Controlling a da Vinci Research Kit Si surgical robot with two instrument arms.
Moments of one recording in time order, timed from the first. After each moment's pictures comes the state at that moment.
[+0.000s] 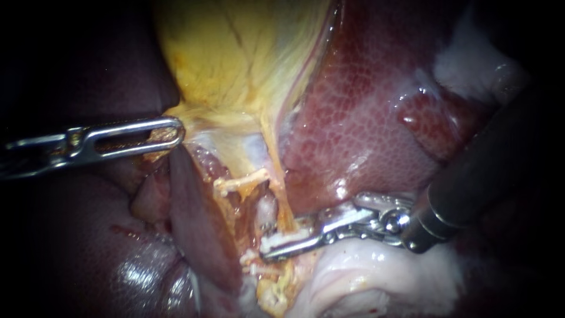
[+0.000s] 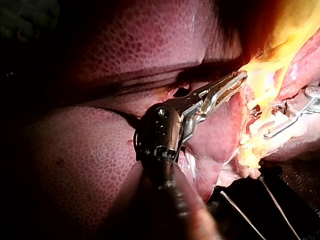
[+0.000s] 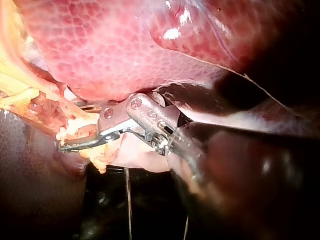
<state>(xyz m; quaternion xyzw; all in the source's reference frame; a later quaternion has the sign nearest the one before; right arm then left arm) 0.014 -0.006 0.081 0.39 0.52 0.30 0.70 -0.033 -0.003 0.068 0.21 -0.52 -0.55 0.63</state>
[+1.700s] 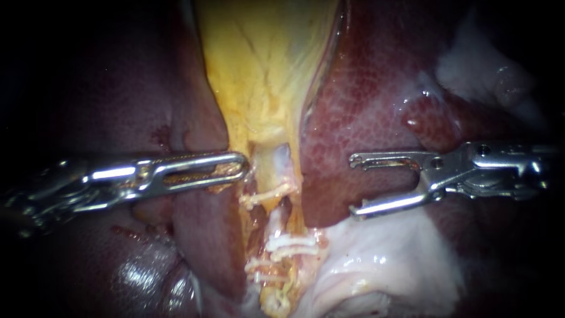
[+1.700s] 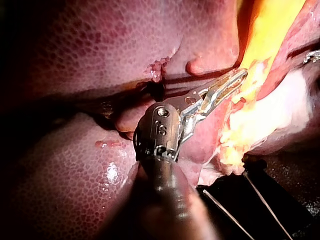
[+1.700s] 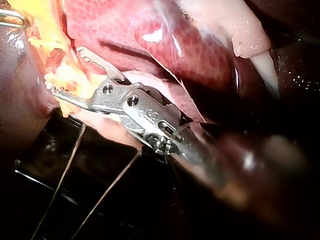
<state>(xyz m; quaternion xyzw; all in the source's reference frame) 0.003 0.002 0.065 0.27 0.54 0.21 0.76 -0.044 -0.008 0.073 0.23 -0.51 -0.52 0.64</state>
